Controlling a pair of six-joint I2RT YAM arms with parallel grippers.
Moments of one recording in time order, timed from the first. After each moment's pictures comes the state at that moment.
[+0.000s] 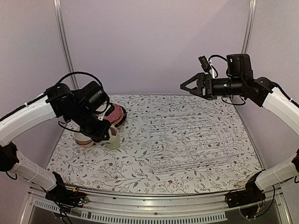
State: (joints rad) left arm -0.87 1.34 1.36 -1.17 -0.04 -0.51; right arm 0.58 1.31 1.40 -0.47 -0.54 0.48
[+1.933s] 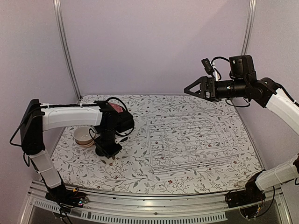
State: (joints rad) left arm -0.87 1.76 1.29 -1.26 -0.14 -0.24; right arm 0.57 1.28 1.39 -0.56 -0.50 0.42
